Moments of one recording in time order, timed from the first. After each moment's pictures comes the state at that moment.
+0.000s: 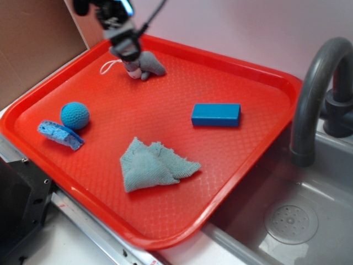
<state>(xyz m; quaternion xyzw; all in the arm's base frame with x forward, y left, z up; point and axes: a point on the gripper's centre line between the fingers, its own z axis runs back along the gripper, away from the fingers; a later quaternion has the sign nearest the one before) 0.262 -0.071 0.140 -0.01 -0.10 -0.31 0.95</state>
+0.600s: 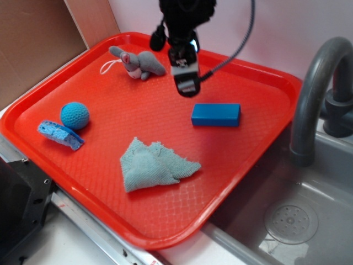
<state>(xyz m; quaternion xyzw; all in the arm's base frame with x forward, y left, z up) 0.286 -0.107 0.080 0.00 -0.02 -0.39 0.92</state>
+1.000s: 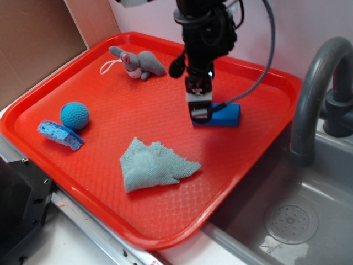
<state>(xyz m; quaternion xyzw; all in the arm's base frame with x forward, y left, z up) 0.288 -0.119 0.047 0.00 0.02 -0.41 0.91</state>
